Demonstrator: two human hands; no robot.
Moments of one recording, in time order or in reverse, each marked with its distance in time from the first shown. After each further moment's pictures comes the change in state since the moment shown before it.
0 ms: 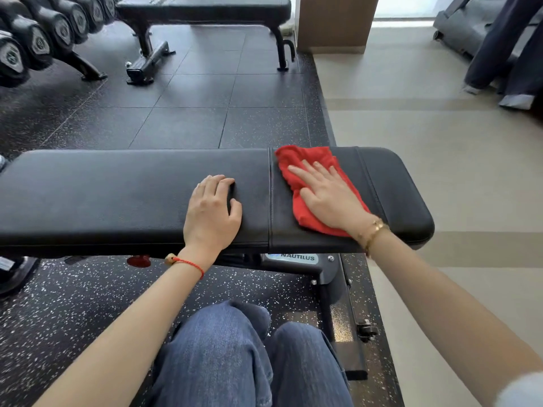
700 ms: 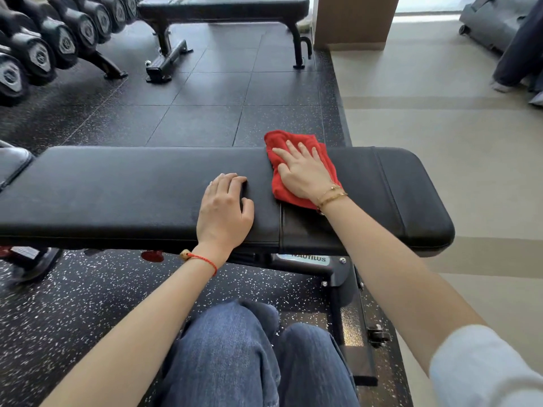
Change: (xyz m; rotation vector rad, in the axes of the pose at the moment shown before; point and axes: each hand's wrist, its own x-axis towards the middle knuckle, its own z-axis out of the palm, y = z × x) left_hand 0.002 0.005 -0.001 0.033 -0.004 -0.020; right_hand 0.070 -0.050 0.009 0.033 -0.065 0.056
